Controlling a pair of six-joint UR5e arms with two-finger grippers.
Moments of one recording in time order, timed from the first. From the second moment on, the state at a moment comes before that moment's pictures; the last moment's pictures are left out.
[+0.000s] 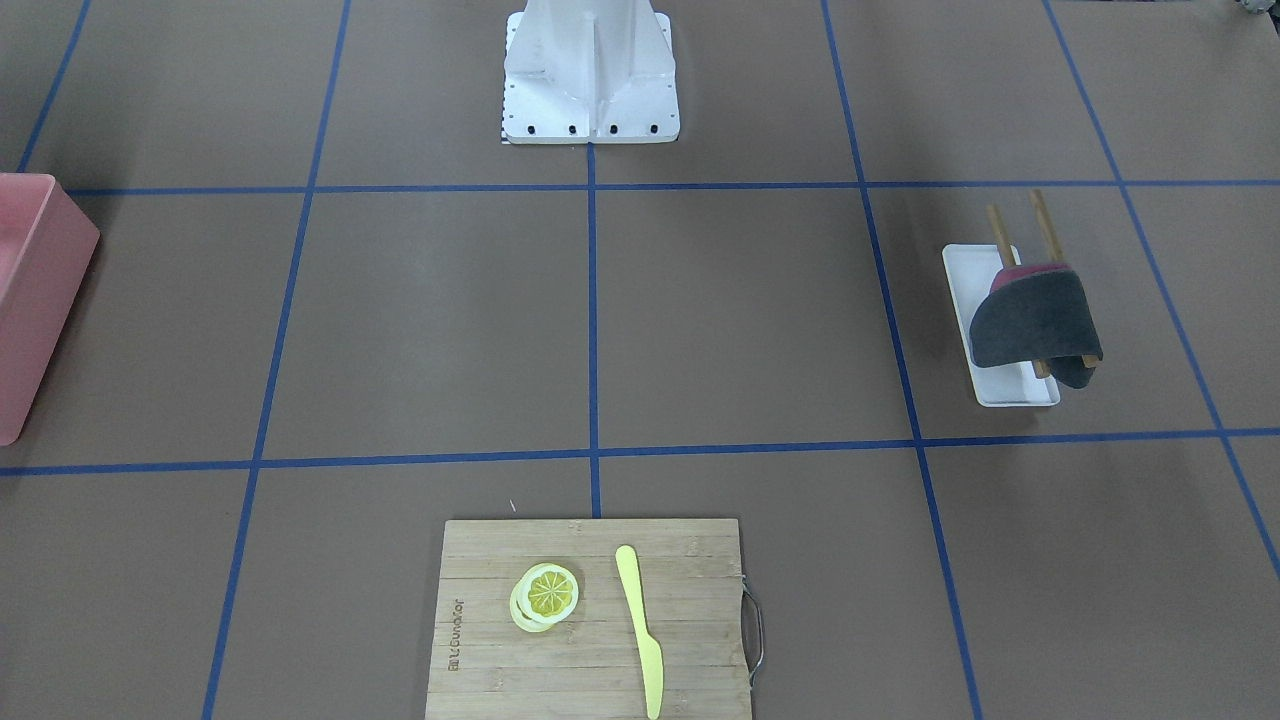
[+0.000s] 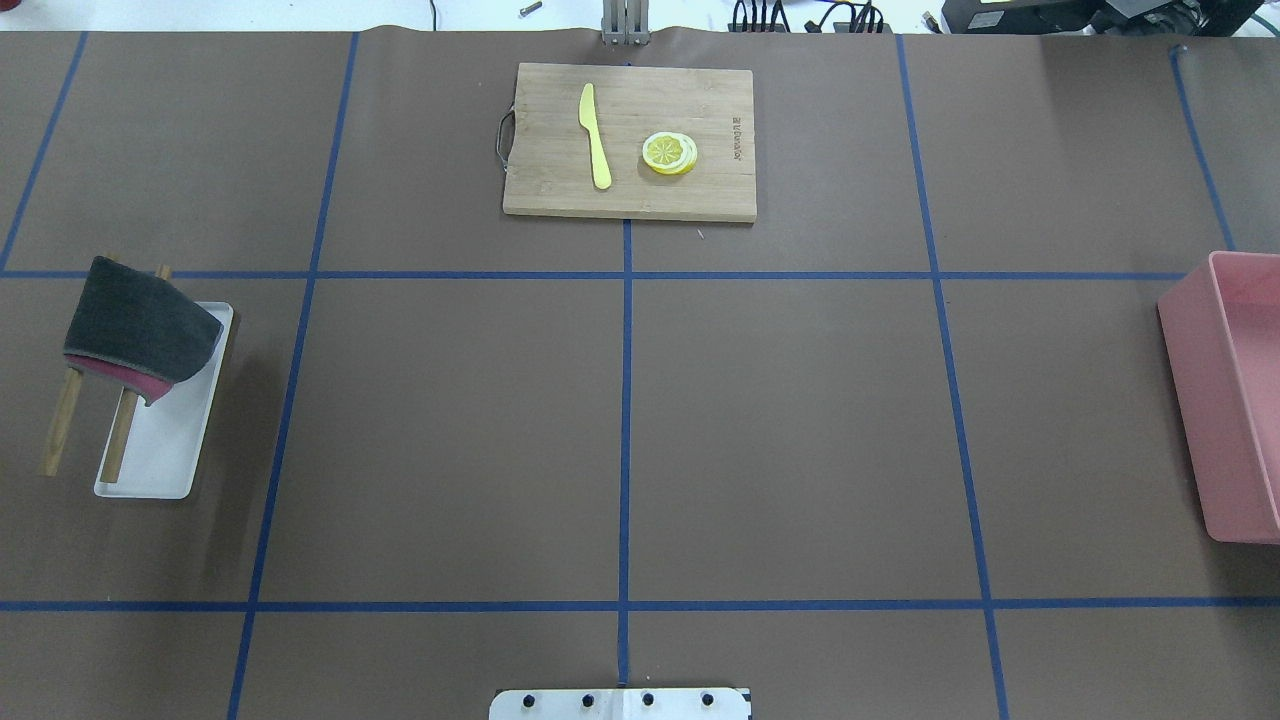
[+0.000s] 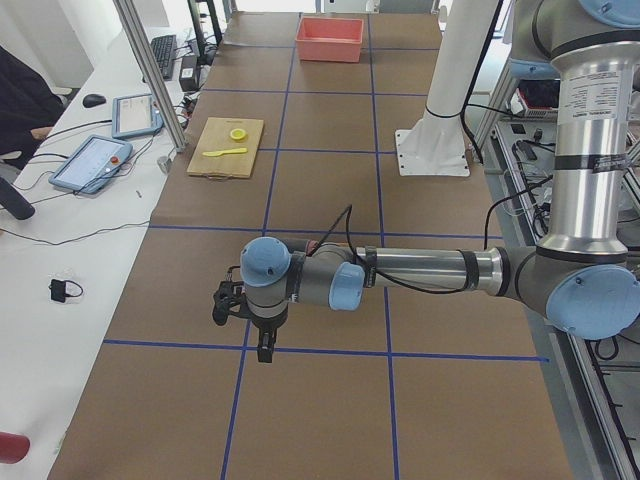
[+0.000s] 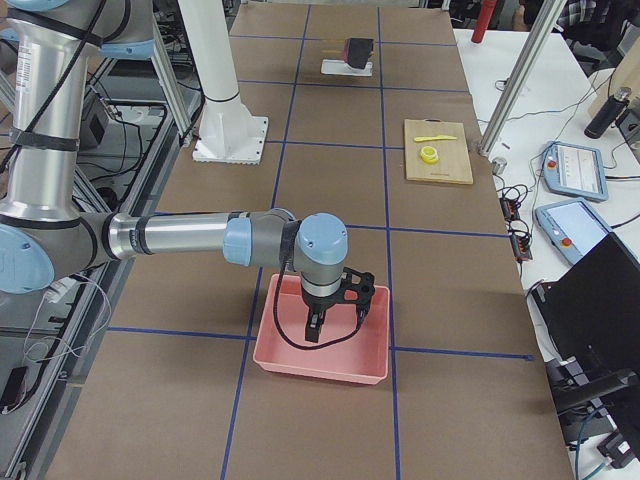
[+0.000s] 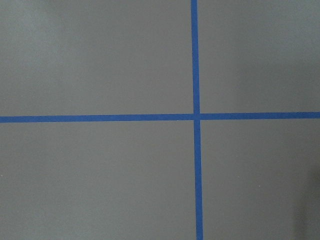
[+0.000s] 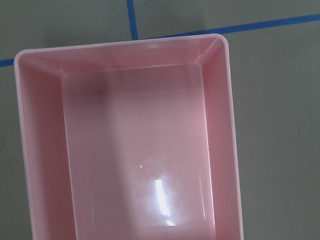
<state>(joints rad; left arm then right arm) -1.57 -1.54 -1.60 -1.70 -2.33 -0.08 1.61 -1.77 1.87 -1.72 2.32 0.09</state>
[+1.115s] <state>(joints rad) -1.57 -1.56 -1.61 -1.71 -2.33 -0.08 1.61 -1.78 1.91 -1.71 2.32 0.09</state>
